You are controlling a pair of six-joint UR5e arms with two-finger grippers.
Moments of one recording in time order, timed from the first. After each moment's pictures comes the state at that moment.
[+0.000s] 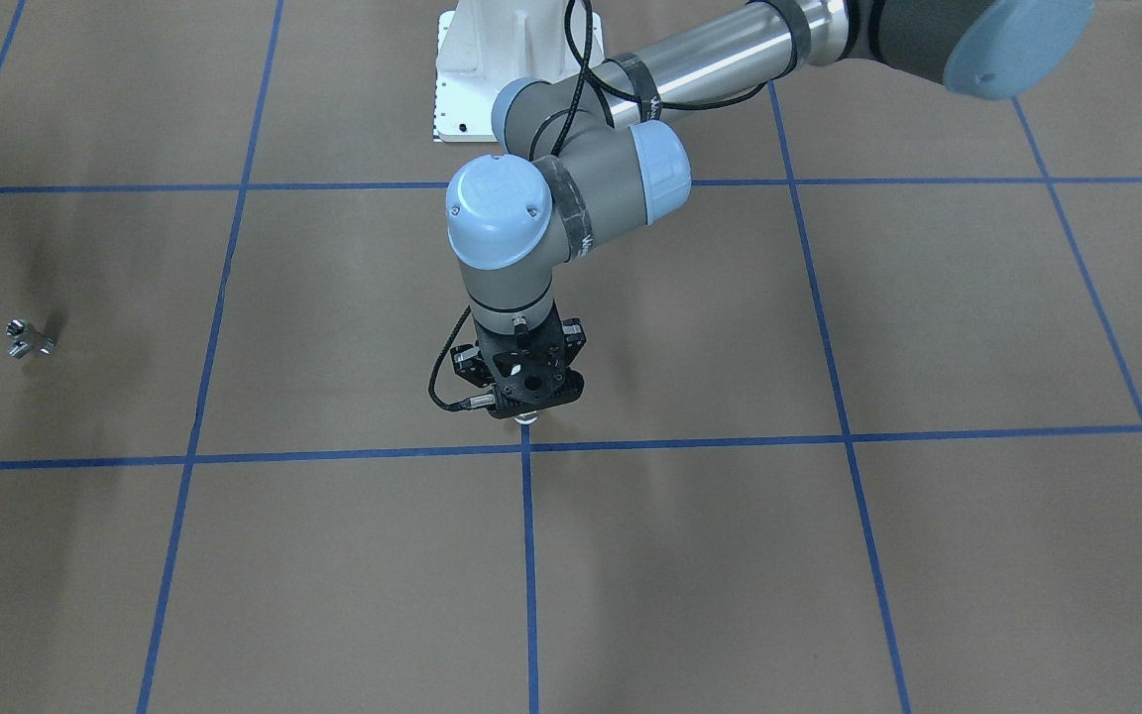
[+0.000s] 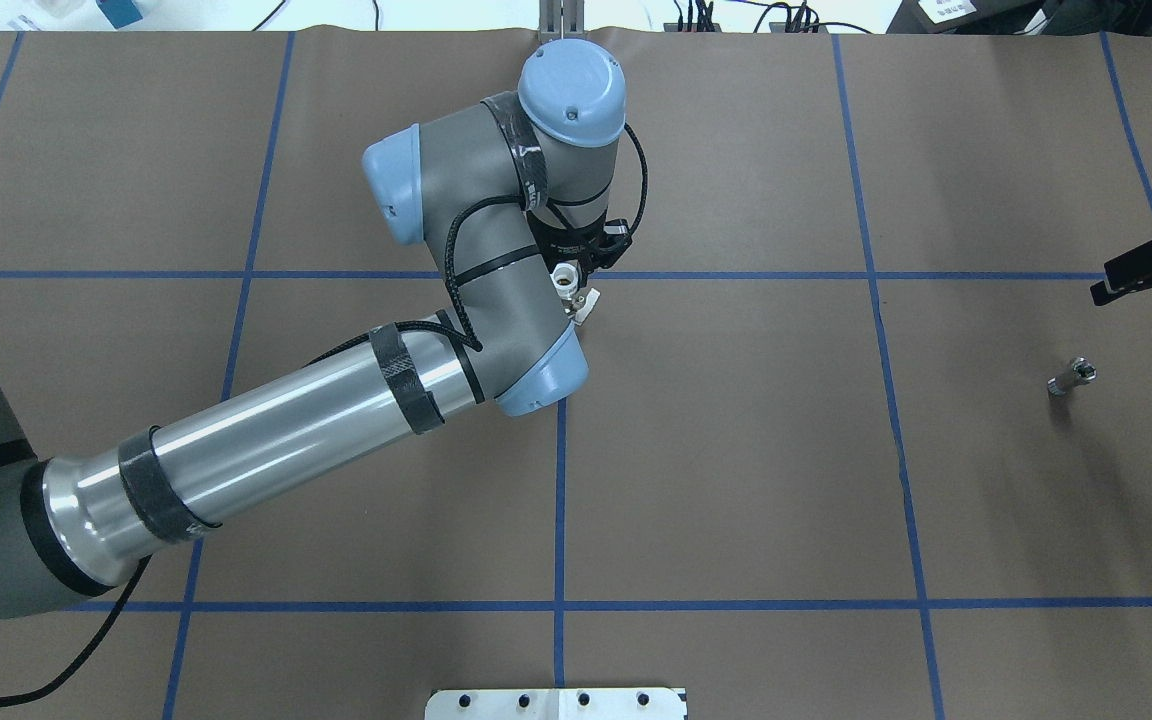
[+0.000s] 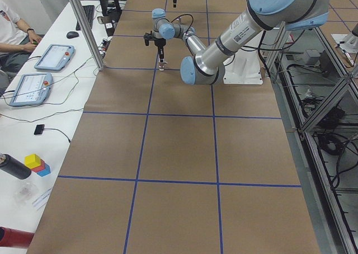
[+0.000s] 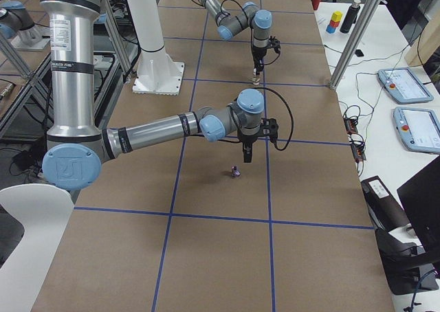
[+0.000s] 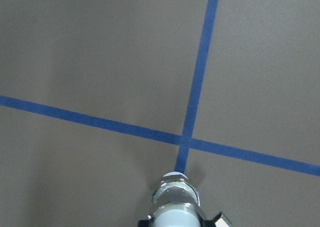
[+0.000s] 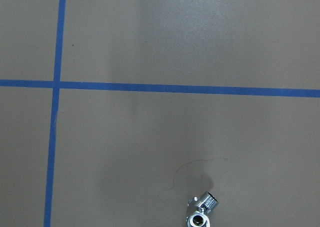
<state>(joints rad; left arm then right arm) -0.62 -2.67 -1.15 -1.58 -1.95 -1.31 1.20 -1.60 1.85 -1.36 2.34 0.54</state>
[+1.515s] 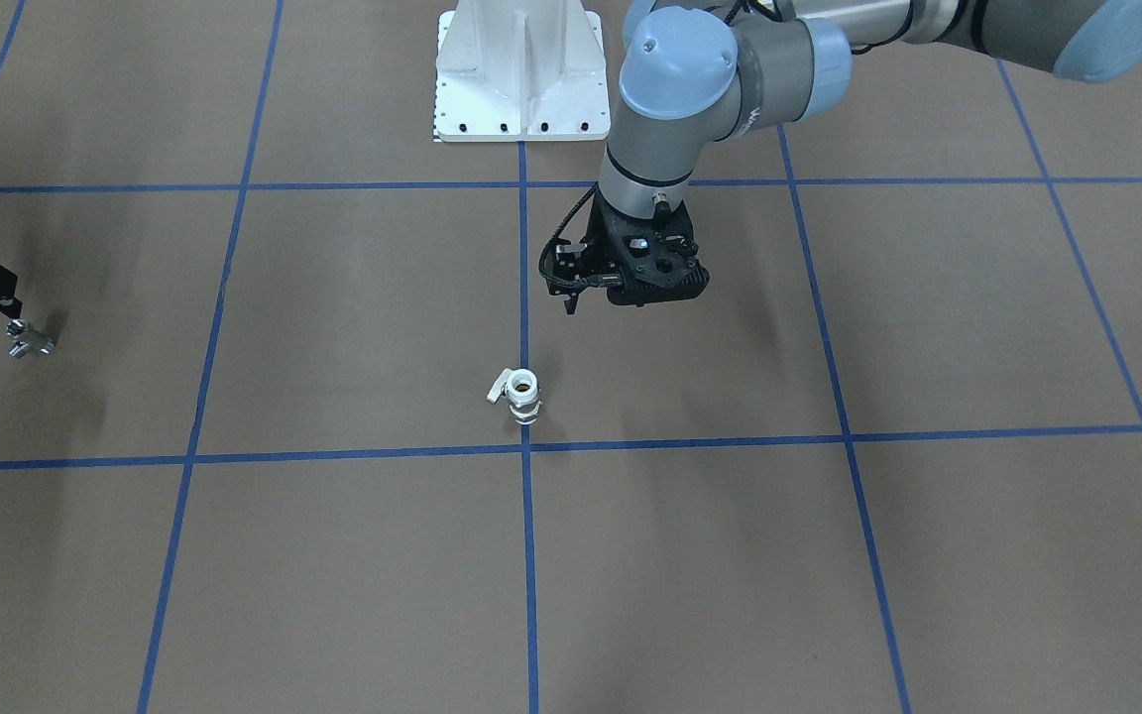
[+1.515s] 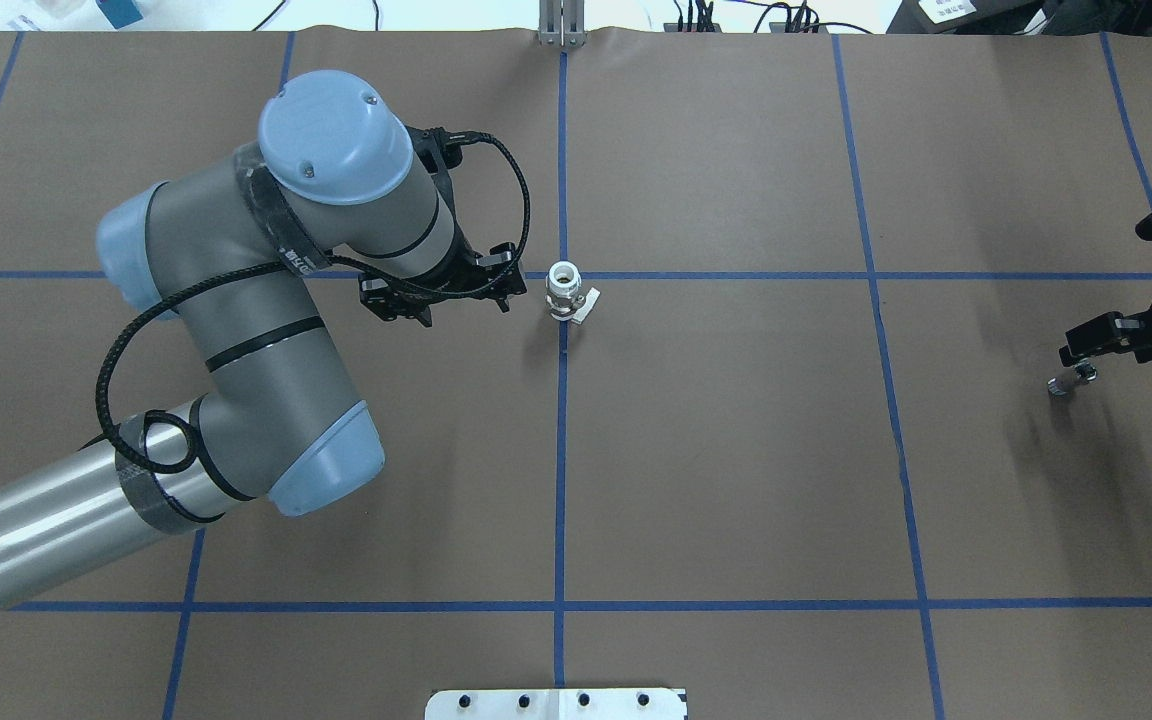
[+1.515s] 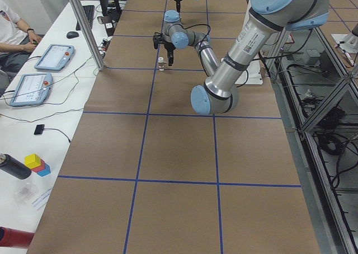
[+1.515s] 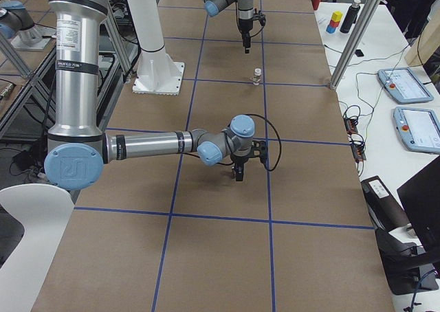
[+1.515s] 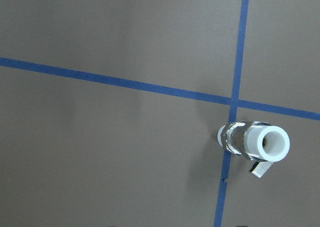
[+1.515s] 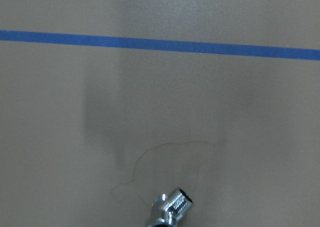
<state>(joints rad) -0.64 -2.29 -1.72 -1.56 -1.96 -1.32 1.06 -1.64 1.64 -1.04 2.25 0.68</state>
